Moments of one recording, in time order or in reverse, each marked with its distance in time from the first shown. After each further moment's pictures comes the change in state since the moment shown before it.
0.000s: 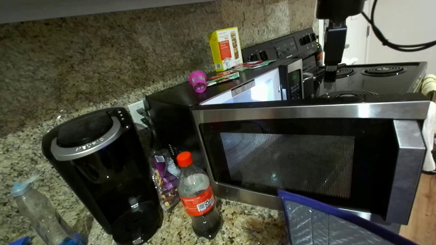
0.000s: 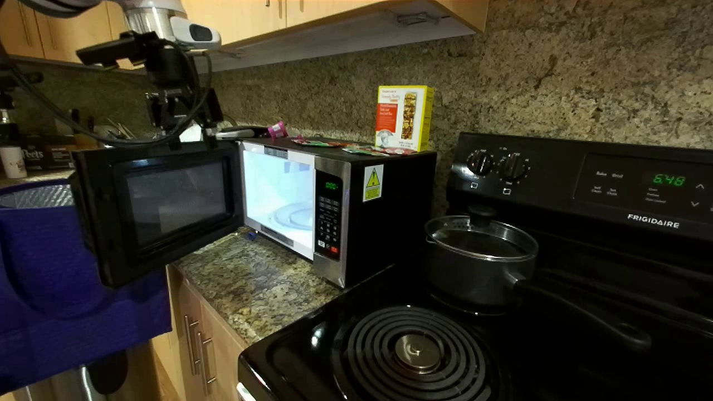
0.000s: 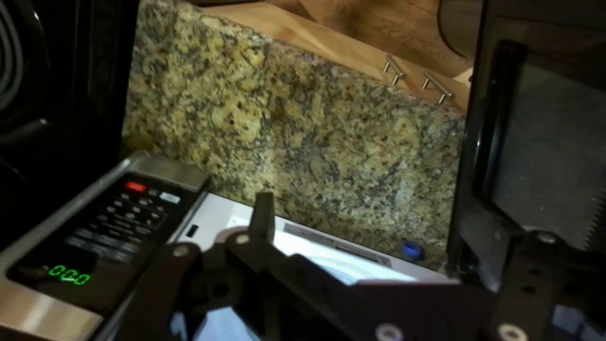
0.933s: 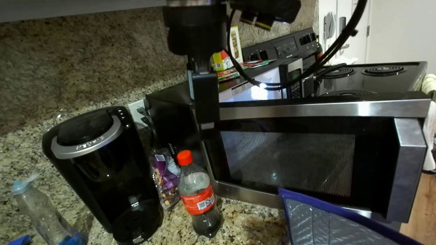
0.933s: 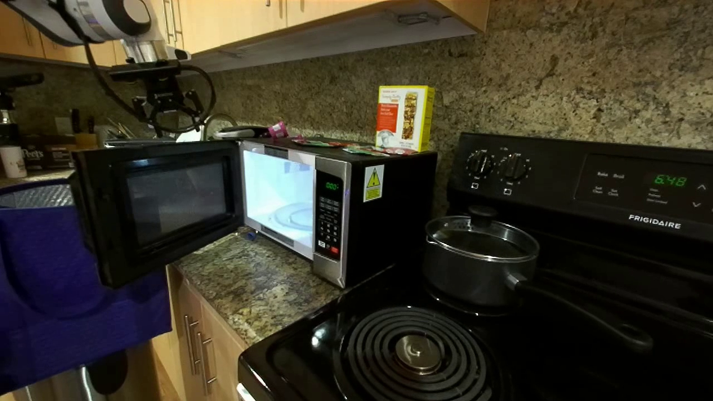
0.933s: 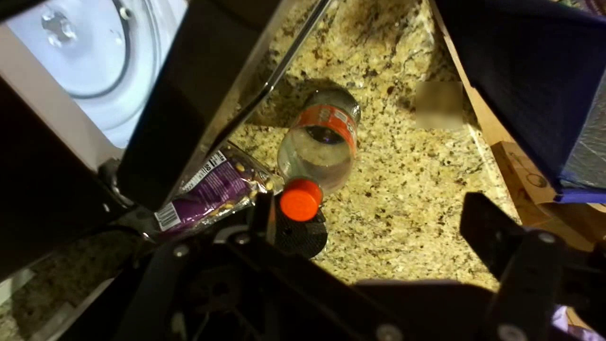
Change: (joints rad) arm 0.290 0.550 0.170 0.660 -0.219 -0.041 -0.146
